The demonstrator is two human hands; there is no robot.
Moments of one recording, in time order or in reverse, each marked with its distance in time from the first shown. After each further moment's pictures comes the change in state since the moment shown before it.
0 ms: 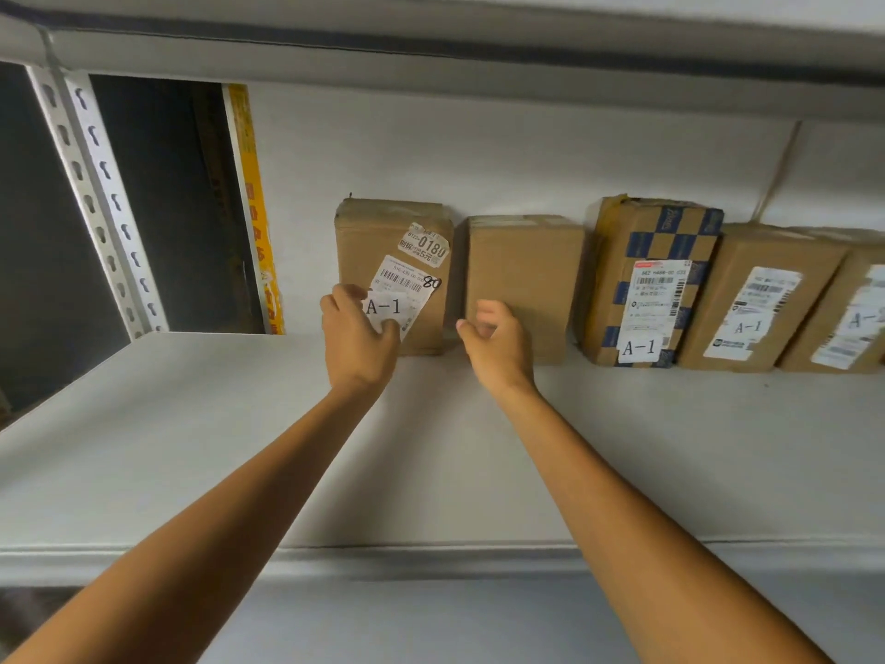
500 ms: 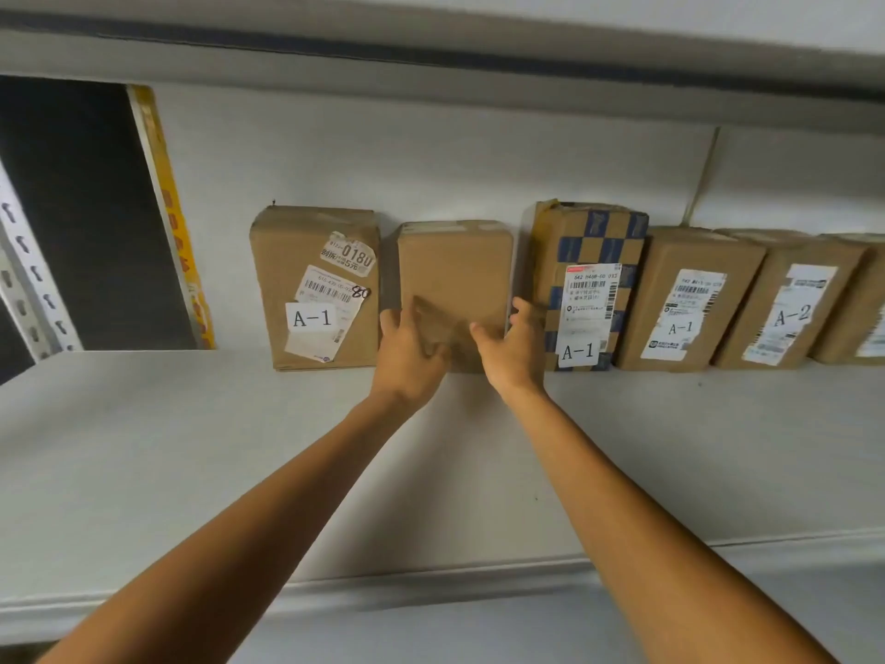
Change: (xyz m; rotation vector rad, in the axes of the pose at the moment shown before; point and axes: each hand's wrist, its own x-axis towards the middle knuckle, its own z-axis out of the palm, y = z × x) left_hand -0.036 0.056 0.089 0.006 -0.380 0.134; right_hand 0.036 0.039 -0.076 -0.078 0.151 0.039
